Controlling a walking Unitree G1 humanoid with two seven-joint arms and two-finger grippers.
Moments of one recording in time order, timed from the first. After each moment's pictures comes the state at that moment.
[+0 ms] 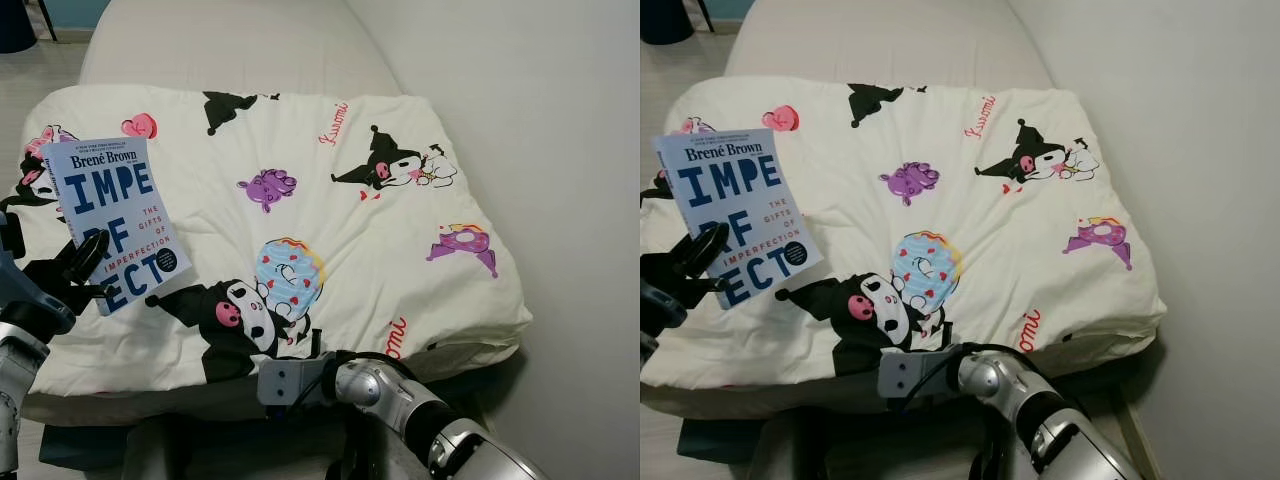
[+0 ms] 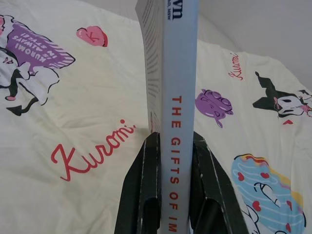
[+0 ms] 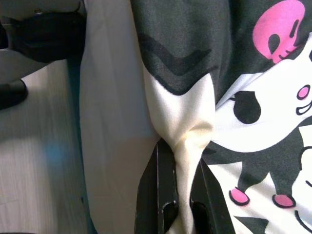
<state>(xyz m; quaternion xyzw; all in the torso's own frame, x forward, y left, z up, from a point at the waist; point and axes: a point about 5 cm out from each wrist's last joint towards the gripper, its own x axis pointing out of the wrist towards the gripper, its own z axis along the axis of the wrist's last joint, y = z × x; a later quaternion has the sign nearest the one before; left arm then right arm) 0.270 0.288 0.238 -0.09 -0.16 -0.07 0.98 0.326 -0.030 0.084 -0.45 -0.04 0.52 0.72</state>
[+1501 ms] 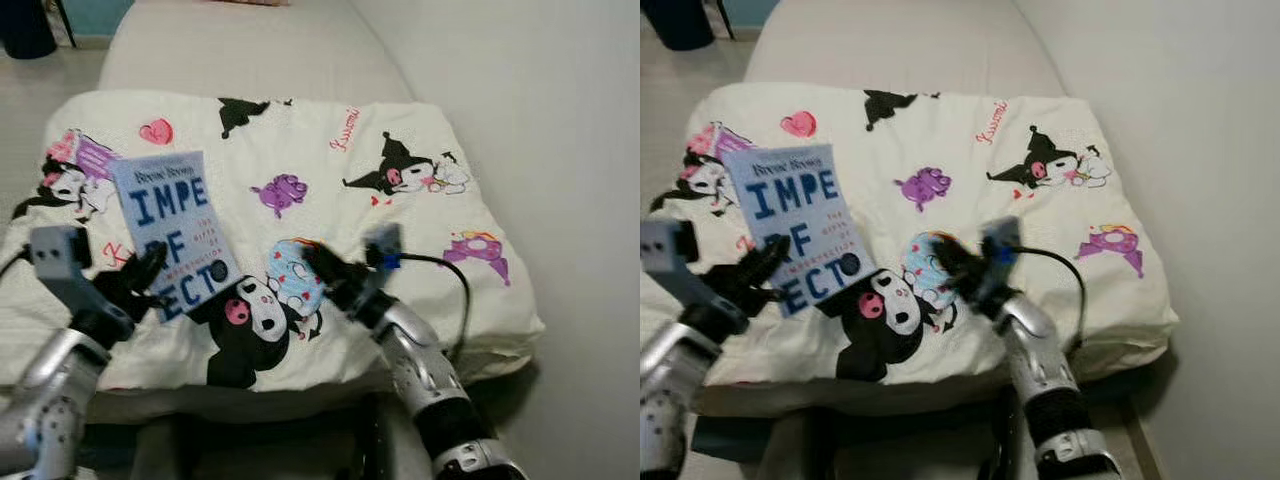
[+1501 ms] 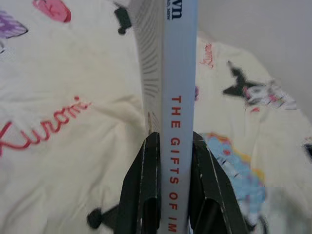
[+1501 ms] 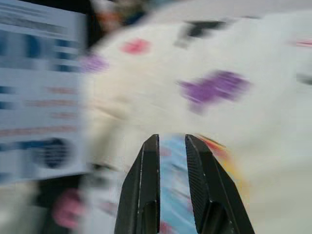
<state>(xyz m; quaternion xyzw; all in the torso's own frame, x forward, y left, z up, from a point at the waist) 0.284 0.231 0.207 -0.13 -0.13 -0.11 0.98 0.357 -0.108 0.163 0.07 -0.11 0.27 0.95</state>
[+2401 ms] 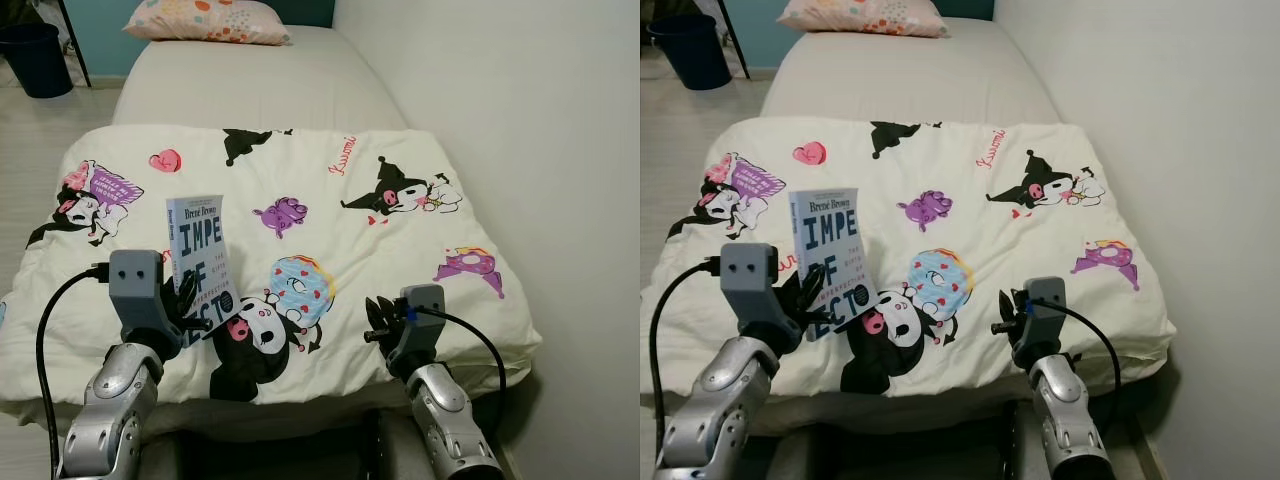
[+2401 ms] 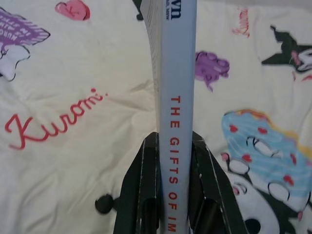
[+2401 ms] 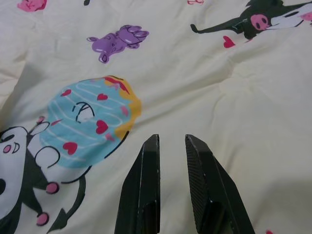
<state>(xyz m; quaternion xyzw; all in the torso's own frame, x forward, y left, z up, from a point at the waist) 0.294 0.198 0.172 -0.04 -0.07 -0.04 1.00 0.329 -0.136 0.107 0.04 -0.03 0.12 0.99</state>
